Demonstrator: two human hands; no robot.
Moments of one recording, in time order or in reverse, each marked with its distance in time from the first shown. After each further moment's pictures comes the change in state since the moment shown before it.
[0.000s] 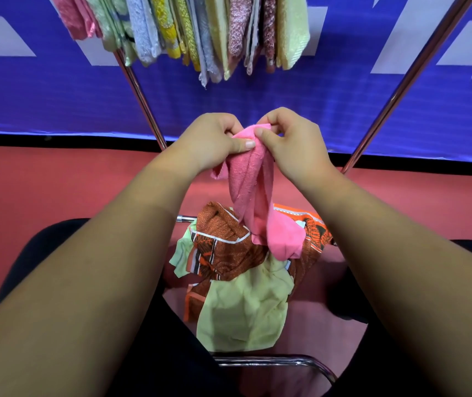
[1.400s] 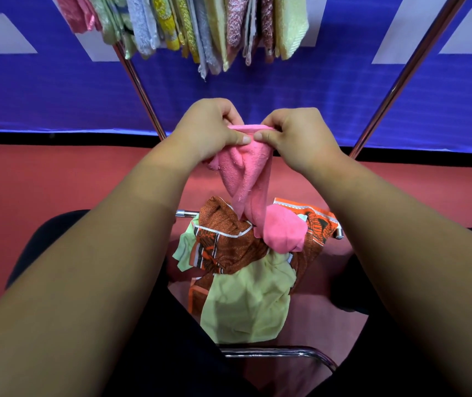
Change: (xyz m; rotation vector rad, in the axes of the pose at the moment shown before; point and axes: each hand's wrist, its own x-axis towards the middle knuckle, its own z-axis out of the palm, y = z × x) left_hand -0.001 0.005 -0.007 0.222 0.096 0.033; right_hand 0.004 0.000 -0.015 -0.238 -0.166 -0.069
